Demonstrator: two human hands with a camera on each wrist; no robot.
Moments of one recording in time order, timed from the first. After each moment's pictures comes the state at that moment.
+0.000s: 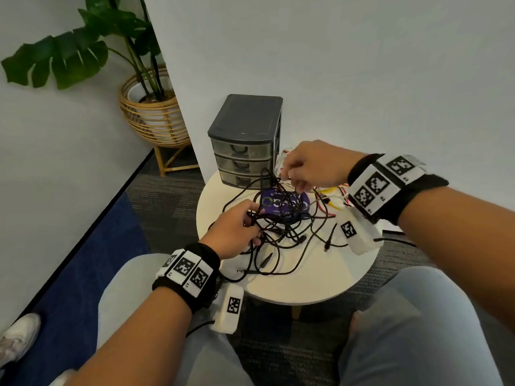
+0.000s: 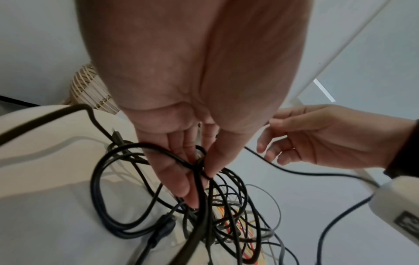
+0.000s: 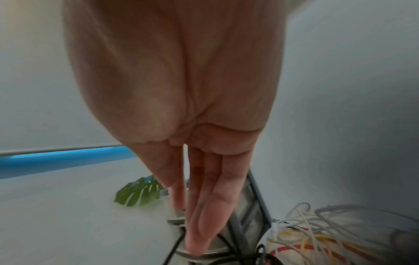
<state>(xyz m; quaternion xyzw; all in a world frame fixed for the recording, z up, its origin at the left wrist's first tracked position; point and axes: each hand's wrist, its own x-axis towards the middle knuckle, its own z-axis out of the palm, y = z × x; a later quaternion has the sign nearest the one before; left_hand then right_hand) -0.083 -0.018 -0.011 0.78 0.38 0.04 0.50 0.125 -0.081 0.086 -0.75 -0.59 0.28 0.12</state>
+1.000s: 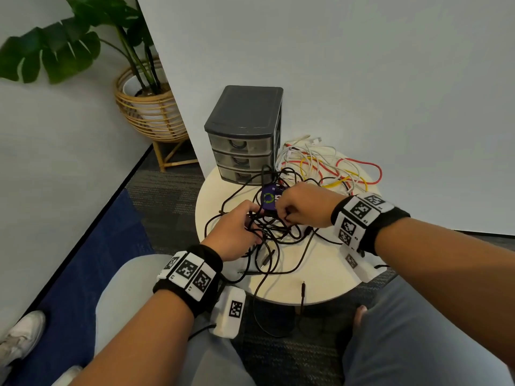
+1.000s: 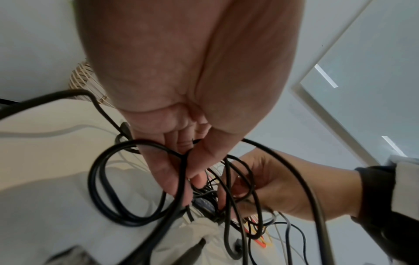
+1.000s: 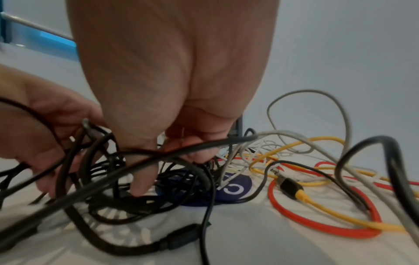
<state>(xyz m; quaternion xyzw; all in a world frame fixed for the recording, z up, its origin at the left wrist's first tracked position) -0.080 -0.015 -0.021 0.78 0.39 0.00 0.48 0.117 -0.085 -0.003 -0.68 -0.70 0.20 -0.02</state>
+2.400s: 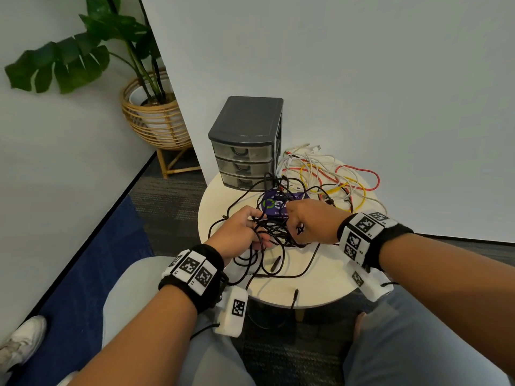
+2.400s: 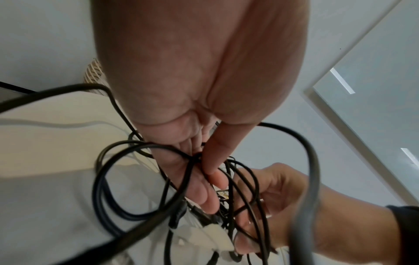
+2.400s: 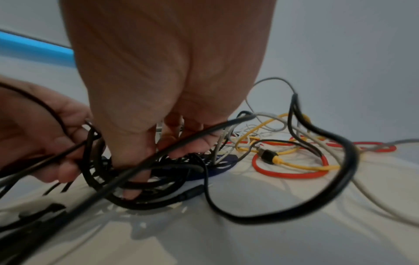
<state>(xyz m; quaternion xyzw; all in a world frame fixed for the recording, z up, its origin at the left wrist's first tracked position) -0.075 -0.014 -0.028 0.64 0.41 0.05 0.65 0.116 -0.109 -0.013 -0.67 -0.71 0.21 0.00</state>
